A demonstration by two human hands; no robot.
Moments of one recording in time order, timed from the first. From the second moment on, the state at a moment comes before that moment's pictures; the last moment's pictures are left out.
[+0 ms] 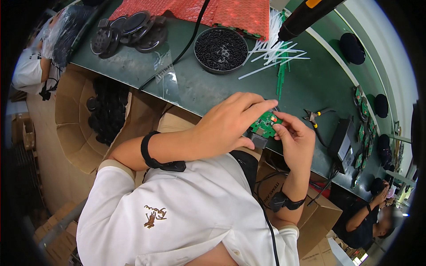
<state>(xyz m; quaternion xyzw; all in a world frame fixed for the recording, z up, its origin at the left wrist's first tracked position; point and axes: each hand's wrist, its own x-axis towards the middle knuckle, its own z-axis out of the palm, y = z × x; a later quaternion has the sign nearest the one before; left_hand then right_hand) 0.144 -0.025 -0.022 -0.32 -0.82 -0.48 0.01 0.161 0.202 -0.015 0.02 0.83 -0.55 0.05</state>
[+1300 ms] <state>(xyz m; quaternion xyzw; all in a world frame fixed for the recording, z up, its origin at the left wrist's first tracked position) 0.123 -0.012 -0.020 -0.29 -0.82 -0.49 0.13 0.159 0.178 -0.021 -0.09 0.85 -0.48 -0.19</state>
